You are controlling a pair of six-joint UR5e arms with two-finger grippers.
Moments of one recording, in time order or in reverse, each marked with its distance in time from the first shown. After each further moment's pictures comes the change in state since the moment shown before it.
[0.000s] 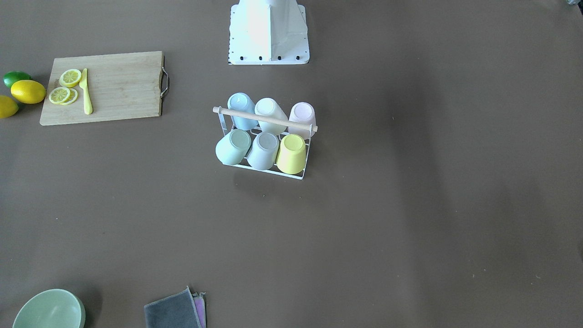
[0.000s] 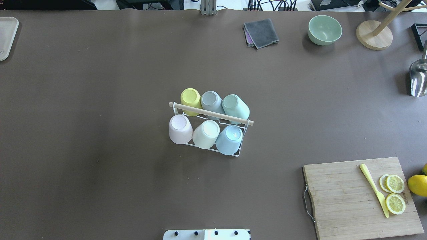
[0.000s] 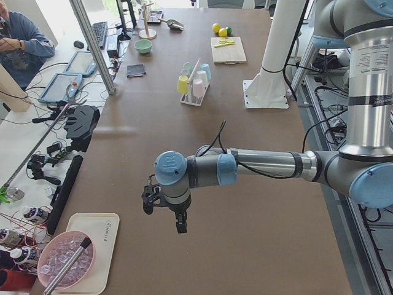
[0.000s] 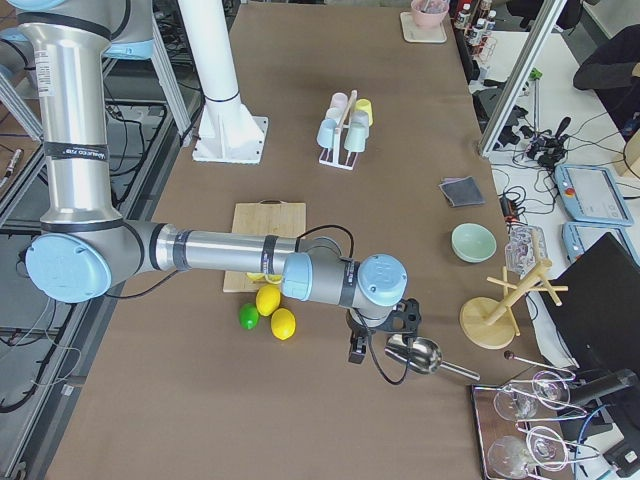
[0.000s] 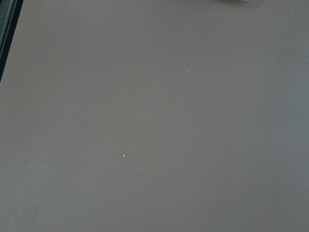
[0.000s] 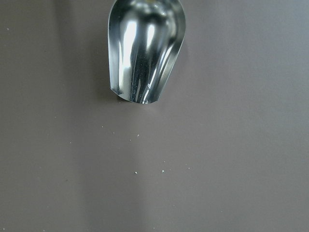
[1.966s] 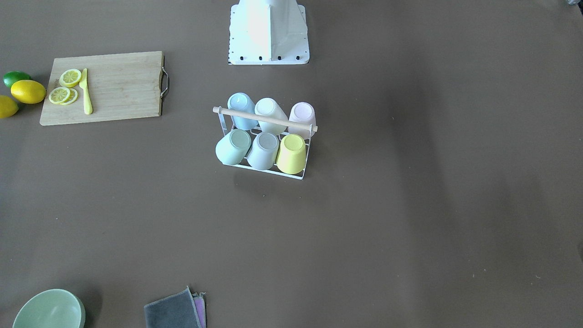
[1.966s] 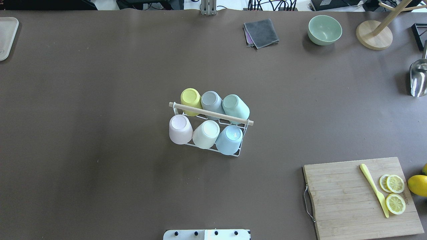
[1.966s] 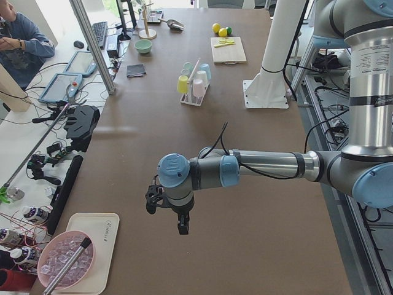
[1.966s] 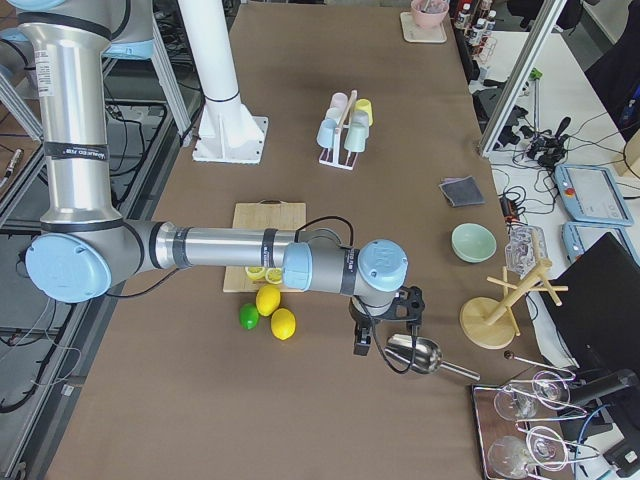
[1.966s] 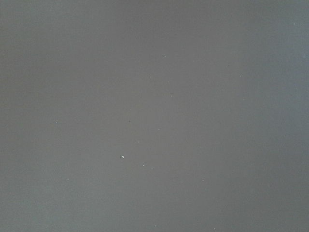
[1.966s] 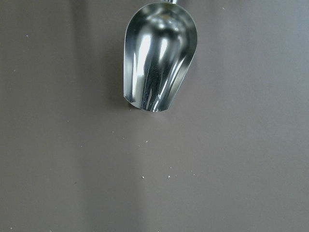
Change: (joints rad) left arm 0.002 0.019 -0.004 0.001 -0.002 0.037; right arm -0.001 -0.003 0.041 0.000 -0.013 -0.002
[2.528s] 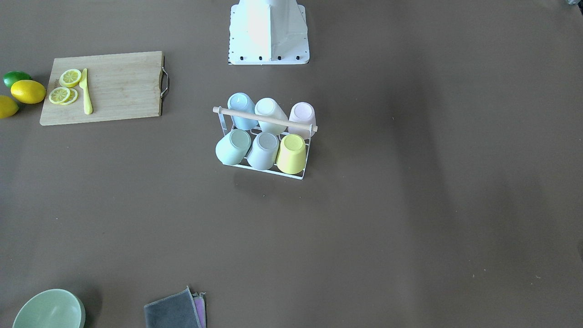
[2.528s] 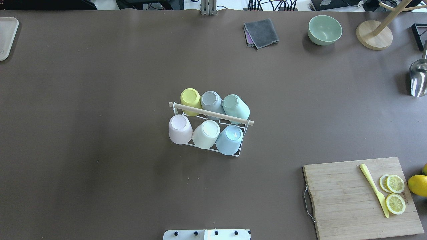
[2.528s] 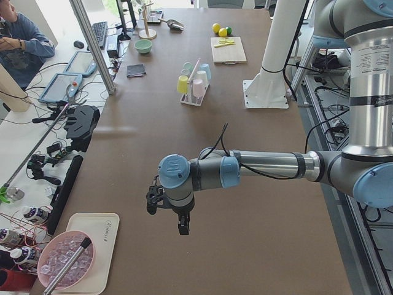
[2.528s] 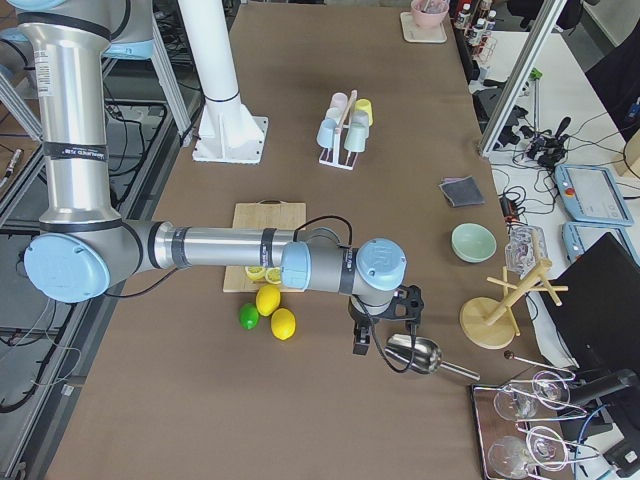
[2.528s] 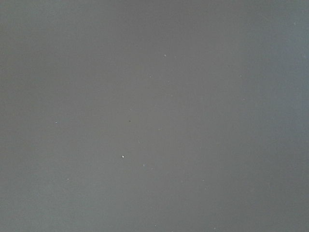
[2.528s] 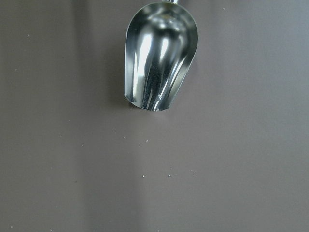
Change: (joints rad) left arm 0.002 0.003 0.002 -0.008 0.003 0.002; right arm 0.001 -0.004 0.006 0.000 -0.001 -0.001
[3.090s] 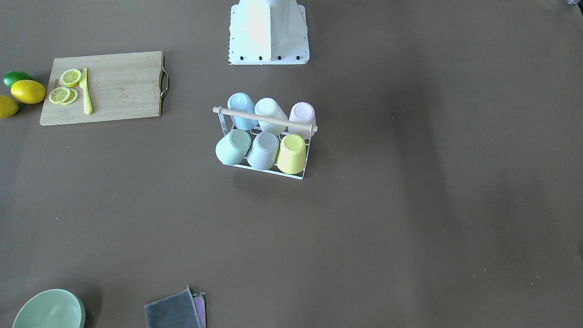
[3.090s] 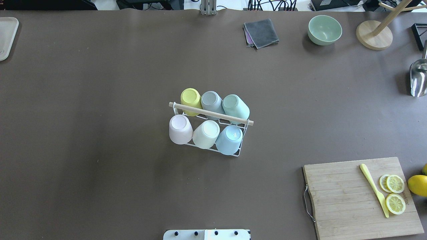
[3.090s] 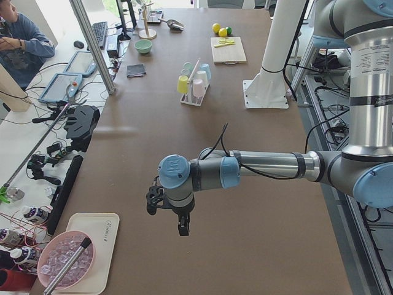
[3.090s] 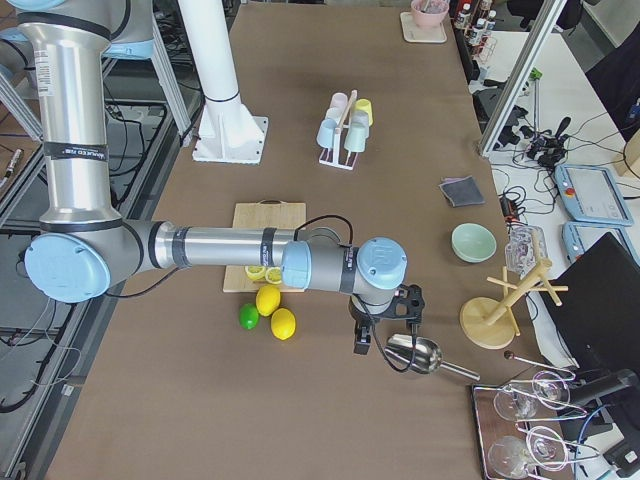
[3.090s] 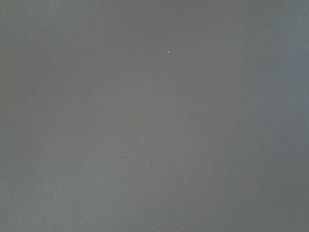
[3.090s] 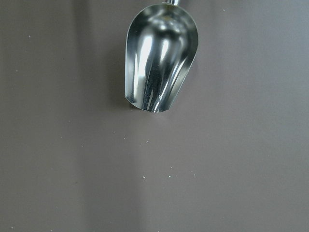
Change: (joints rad) left arm 0.000 0.000 0.003 -0.002 0.007 0.003; right arm 0.001 0.003 0.000 -0.001 -0.001 0.000
